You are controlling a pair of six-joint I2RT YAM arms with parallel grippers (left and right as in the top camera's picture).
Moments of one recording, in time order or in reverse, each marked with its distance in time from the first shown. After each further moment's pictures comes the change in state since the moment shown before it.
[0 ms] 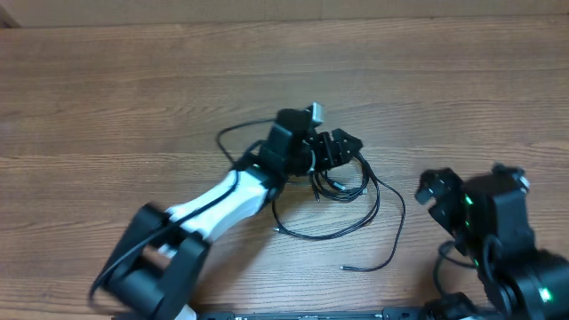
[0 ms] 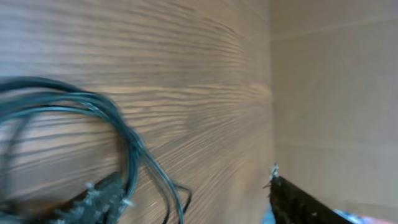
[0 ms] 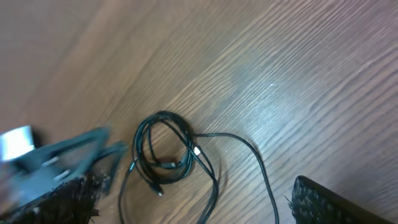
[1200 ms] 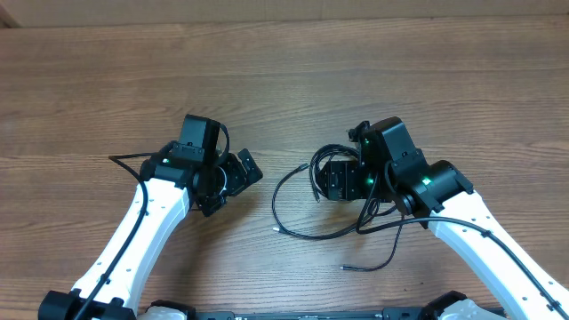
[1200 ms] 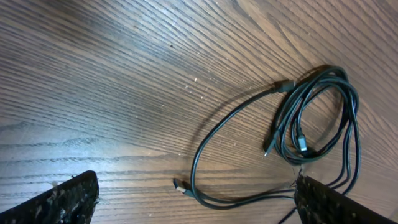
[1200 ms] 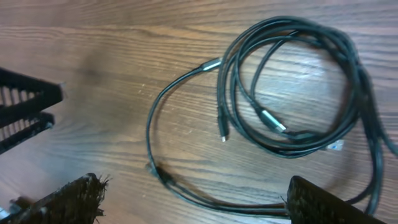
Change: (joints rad) left arm 0.396 -0.389 -0.002 -1.104 -0.204 0.227; right arm 0.213 0.573 -0.004 0.402 -0.422 -0.518
